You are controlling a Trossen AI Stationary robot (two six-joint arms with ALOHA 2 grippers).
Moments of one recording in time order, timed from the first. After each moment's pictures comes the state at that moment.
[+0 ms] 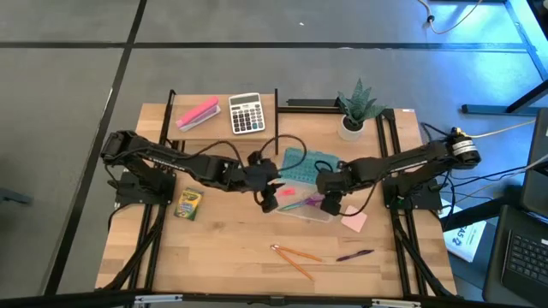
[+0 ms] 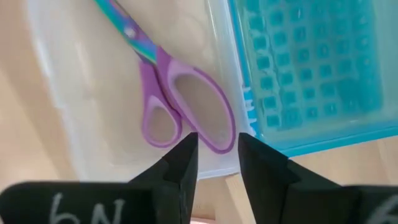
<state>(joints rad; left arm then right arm) -0.19 1.58 1.29 -0.41 -0.41 -0.40 0.15 1.43 0.92 -0.81 0.14 0.54</state>
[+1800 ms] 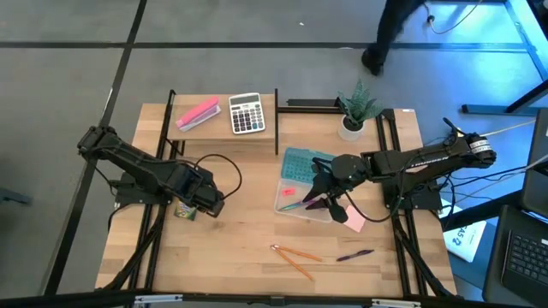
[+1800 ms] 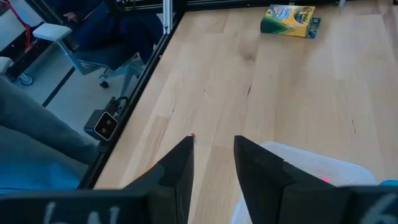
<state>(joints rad) -0.38 1.32 1.10 -1.30 -0.03 -1.56 0.15 1.25 0.93 -0.24 -0.26 0.12</state>
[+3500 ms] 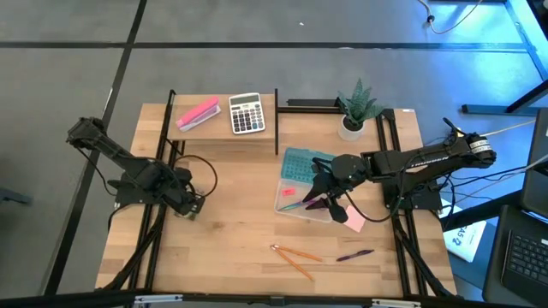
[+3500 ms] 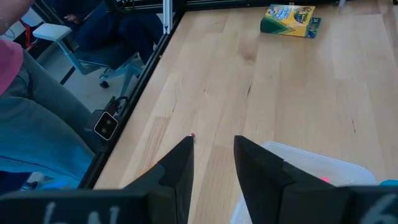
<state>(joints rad) -0.54 1.02 0.87 -1.26 -0.09 -1.83 0.15 1.25 0.93 -0.24 -0.26 0.12</state>
